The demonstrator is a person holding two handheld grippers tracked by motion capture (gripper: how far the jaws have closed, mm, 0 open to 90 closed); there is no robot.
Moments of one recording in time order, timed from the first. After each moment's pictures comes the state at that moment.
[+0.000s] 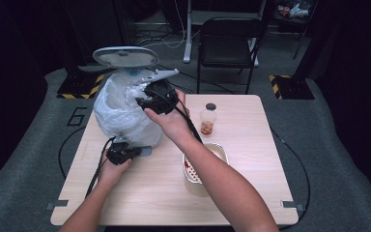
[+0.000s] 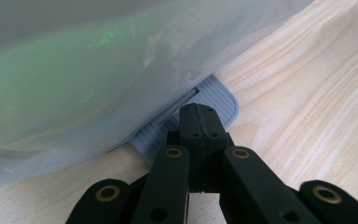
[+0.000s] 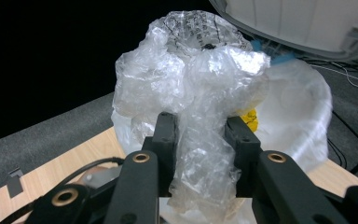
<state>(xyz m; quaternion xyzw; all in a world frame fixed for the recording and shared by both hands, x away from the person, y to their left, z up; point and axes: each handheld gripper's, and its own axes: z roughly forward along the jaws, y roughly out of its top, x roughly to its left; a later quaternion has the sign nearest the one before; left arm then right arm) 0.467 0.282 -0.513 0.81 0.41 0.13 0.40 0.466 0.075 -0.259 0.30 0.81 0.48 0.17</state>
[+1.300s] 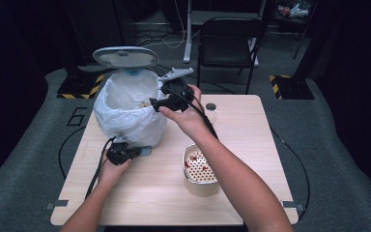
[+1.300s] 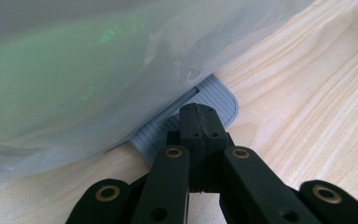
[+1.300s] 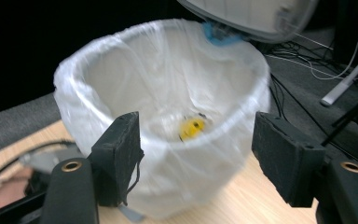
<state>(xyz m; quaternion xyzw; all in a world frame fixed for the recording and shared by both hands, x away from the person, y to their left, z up) 0.462 0.279 -0.514 0.79 0.45 0.12 0.41 0.477 0.026 -0.266 0.31 0.81 0.45 0.22</state>
